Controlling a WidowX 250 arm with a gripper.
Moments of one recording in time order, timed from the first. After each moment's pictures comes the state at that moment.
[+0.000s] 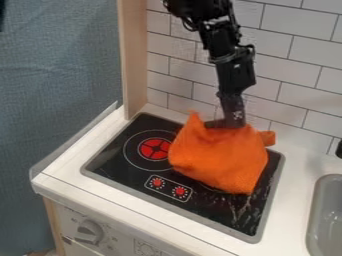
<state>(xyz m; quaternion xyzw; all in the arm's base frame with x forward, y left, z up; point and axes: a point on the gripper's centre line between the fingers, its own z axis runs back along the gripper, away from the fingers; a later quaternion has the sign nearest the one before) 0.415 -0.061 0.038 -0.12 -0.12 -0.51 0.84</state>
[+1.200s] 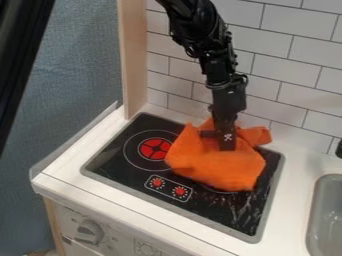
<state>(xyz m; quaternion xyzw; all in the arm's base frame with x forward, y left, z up) 0.427 -0.056 -0.002 -0.08 -0.10 -0.53 0.84</state>
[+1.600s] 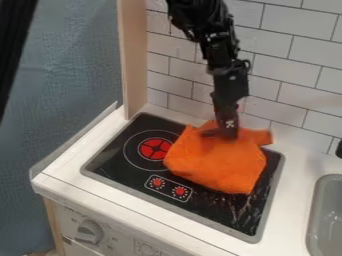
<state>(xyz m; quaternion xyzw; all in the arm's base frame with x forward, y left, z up) 0.423 -0.057 0.030 -0.08 -0.10 -0.53 0.84</state>
